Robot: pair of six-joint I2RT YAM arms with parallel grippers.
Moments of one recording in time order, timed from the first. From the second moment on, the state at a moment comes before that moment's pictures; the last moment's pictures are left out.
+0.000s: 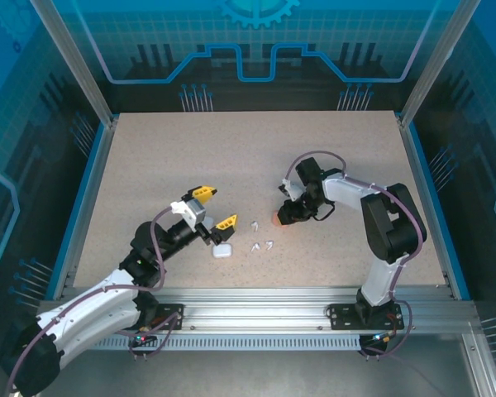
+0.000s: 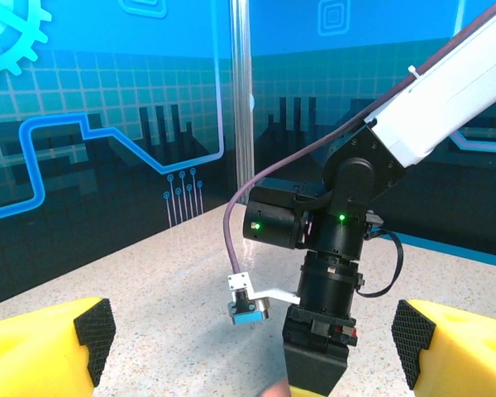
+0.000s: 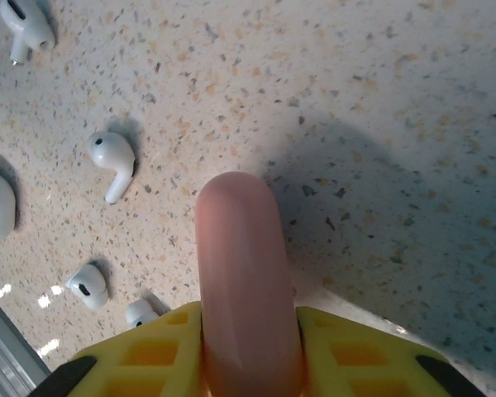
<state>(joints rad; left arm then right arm) -0.62 0.74 0.28 0.60 0.21 0.00 0.38 1.82 1.11 -0.68 -0.50 0.02</state>
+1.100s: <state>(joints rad) -0.14 0.76 0.57 -0.22 0.05 -0.43 0.83 1.69 1.41 -0.87 -0.11 -0.21</state>
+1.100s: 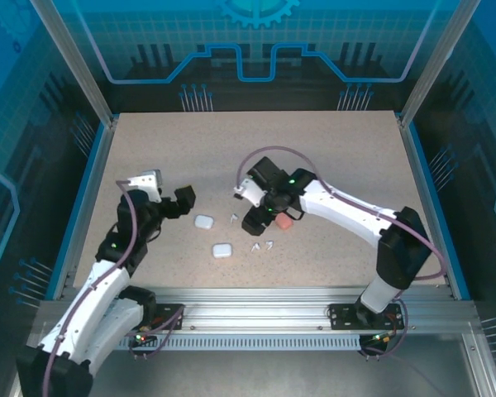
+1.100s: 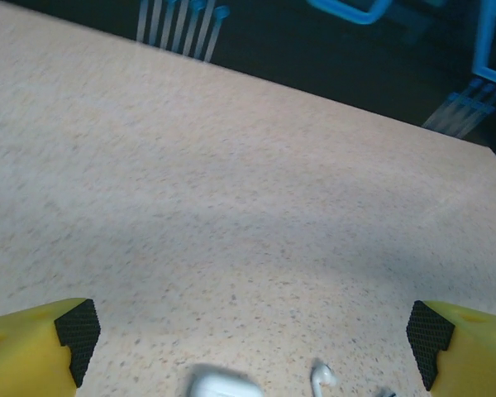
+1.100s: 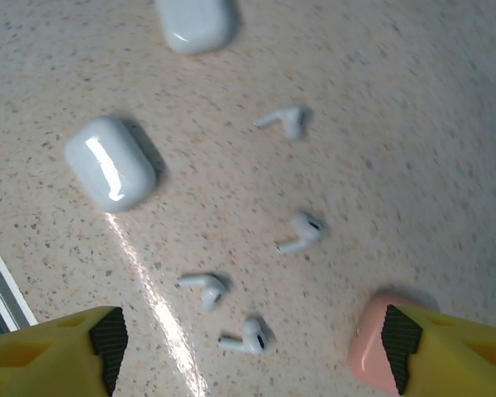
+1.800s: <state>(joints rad) 0.39 0.96 0.57 -0.31 0.48 -0.77 1.07 2.20 1.84 -1.19 0.01 -0.45</state>
